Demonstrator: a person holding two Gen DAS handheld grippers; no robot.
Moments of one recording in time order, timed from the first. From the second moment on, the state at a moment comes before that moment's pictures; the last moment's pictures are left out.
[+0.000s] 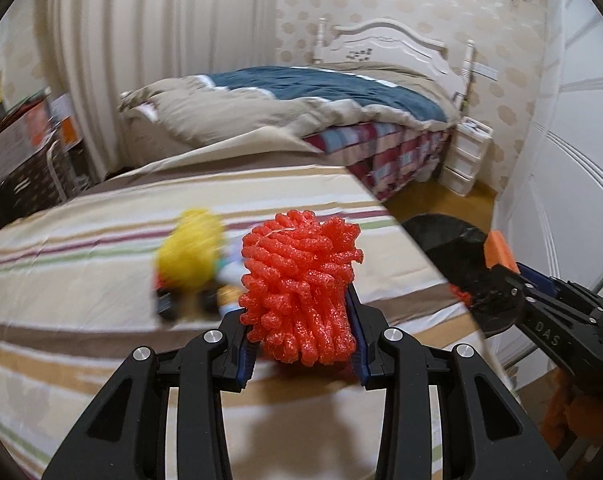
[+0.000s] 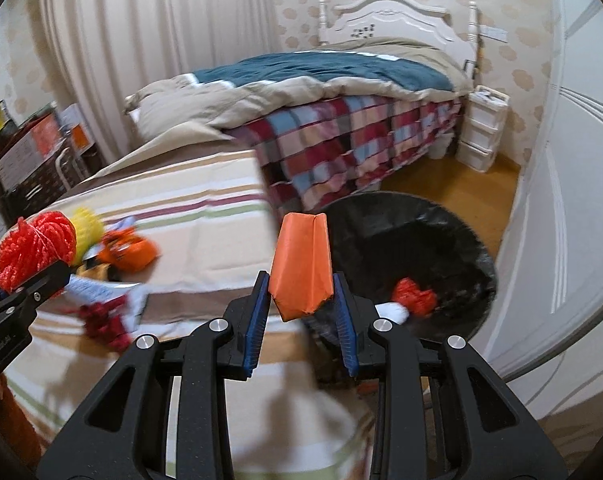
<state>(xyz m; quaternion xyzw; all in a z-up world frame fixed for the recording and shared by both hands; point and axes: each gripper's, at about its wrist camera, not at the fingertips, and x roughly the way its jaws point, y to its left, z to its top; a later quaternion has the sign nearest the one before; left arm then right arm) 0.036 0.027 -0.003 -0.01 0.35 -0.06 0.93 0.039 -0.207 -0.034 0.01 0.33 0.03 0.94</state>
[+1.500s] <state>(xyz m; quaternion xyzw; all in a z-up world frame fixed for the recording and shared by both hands) 0.144 -0.142 -0.035 0.07 0.38 -0.10 0.92 0.118 -0.323 -0.070 0.04 0.35 -0.07 0.93</state>
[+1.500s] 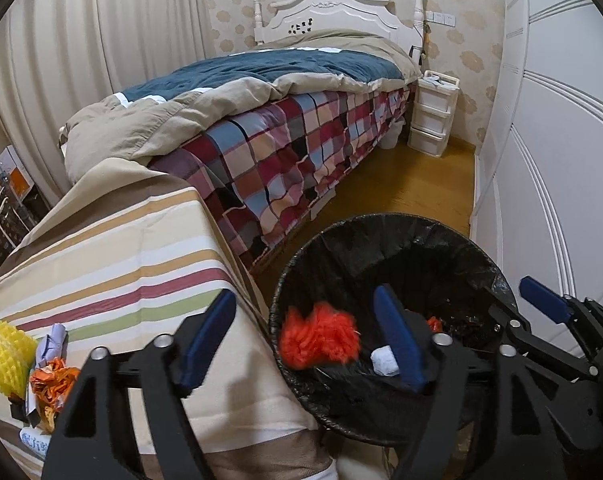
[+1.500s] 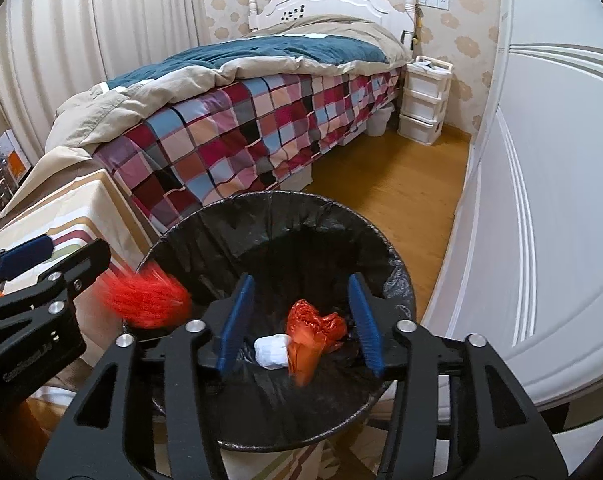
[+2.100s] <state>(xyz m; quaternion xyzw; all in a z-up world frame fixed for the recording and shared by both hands) 0.089 -0.061 -0.017 0.05 0.37 -0.05 0.93 0.070 -0.281 -0.053 0.05 0.34 -0.03 0.94</state>
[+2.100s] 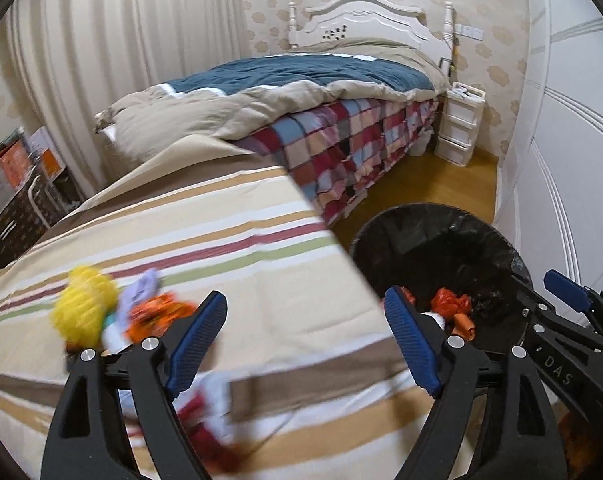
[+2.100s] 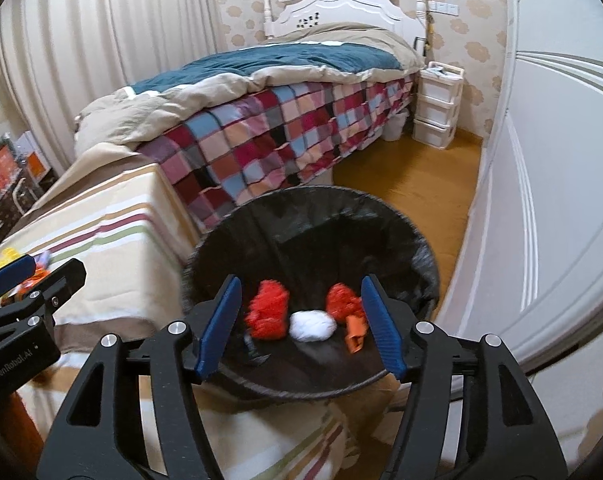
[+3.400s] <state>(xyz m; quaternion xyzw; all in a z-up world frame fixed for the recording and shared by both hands) 0.022 0.033 -0.059 0.04 0.43 0.02 0.90 0.032 -0.204 -0.065 0.03 0.37 0.04 0.93</state>
